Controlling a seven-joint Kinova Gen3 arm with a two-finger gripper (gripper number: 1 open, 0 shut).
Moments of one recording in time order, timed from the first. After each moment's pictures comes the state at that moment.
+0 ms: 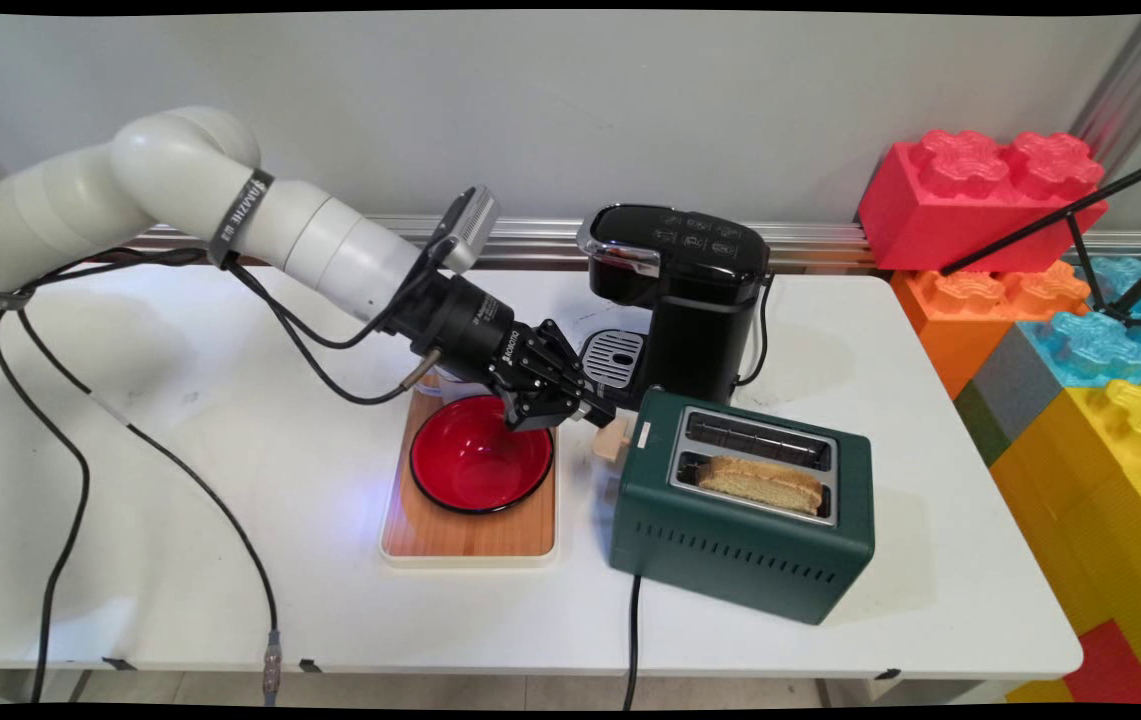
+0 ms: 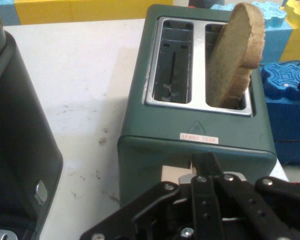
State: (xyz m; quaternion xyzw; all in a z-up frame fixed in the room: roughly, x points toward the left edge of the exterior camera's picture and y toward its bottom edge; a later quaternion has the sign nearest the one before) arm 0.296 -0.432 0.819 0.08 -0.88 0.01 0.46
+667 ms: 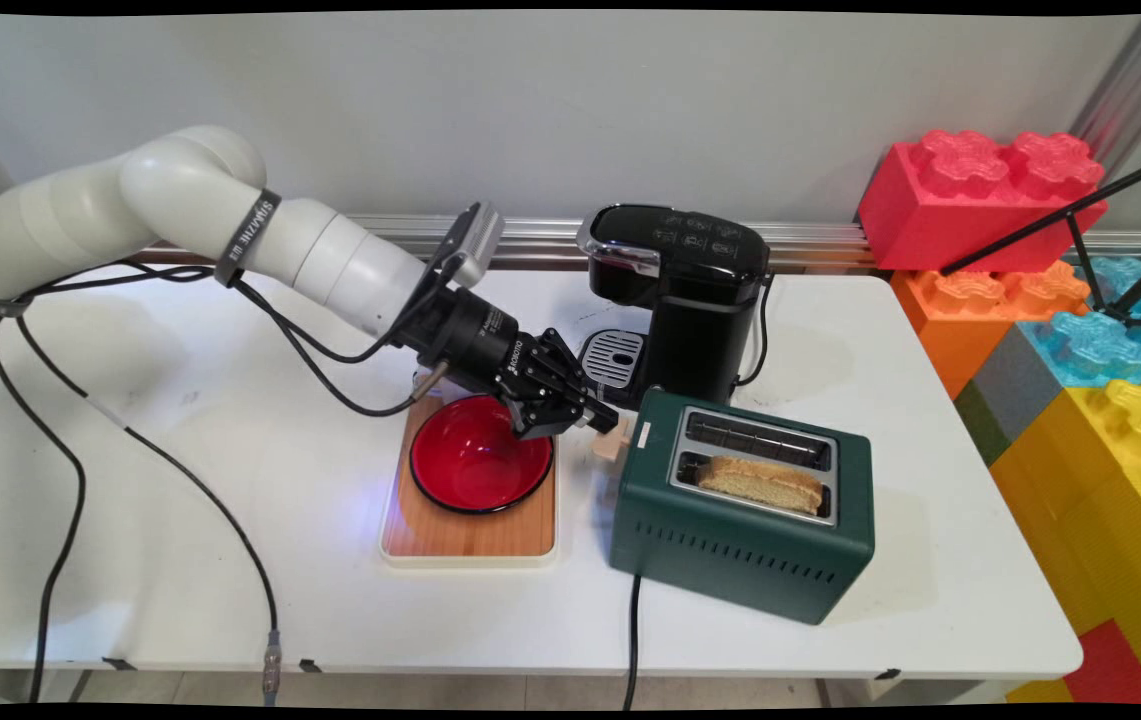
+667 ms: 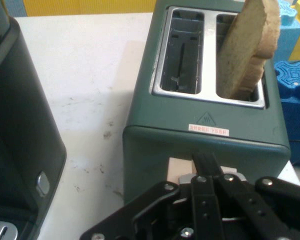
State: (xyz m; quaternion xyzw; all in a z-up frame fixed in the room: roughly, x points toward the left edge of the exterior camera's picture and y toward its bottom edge) arm 0.293 -0.430 0.806 0.10 -0.88 0.02 0.46
